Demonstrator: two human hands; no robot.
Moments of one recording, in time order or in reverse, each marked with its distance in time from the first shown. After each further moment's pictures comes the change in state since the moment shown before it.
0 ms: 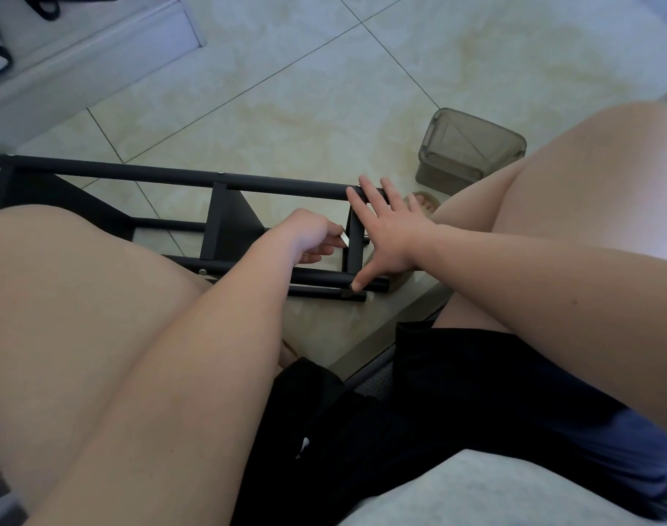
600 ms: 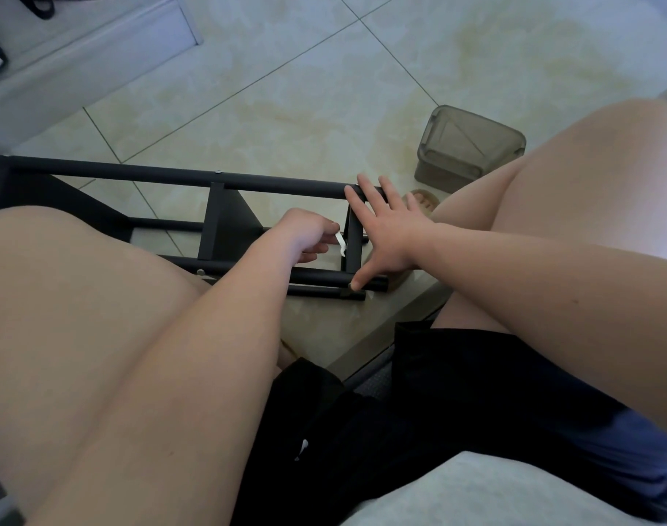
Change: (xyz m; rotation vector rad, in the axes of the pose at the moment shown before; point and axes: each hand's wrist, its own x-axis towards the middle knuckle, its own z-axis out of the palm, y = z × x) left_hand -0.003 0.003 0.001 -0.014 0.080 -0.011; right_hand 0.003 0.003 0.001 0.018 -0.005 -0.003
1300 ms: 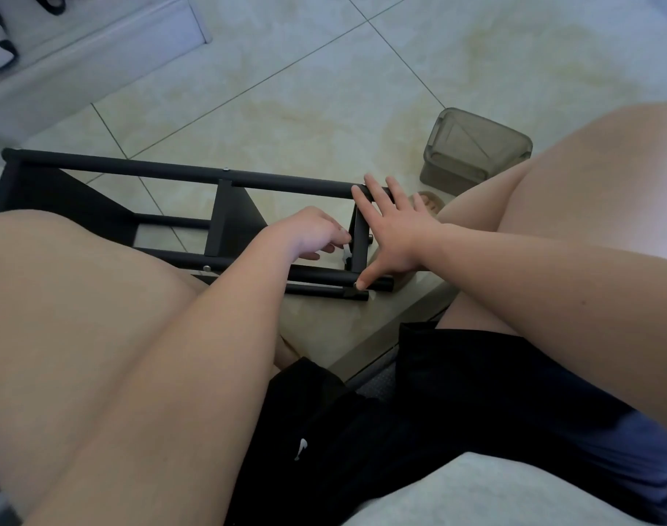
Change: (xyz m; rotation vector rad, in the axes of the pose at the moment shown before) left_hand 0.003 -0.006 -0.013 0.283 -0.162 0.209; right_hand 0.000 0.000 0.000 -0.009 -0.003 -0.006
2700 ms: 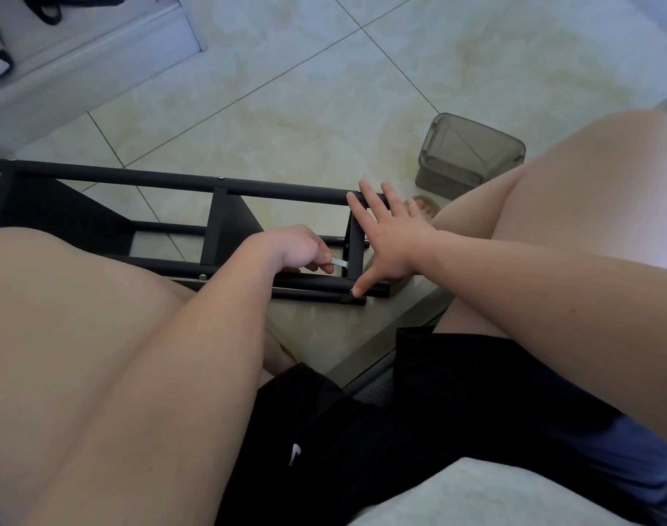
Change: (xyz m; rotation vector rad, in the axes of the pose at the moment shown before) left_hand -0.002 -0.012 -0.009 0.254 -0.119 -0.030; right_hand 0.000 -0.001 0.002 -0.015 0.003 0.002
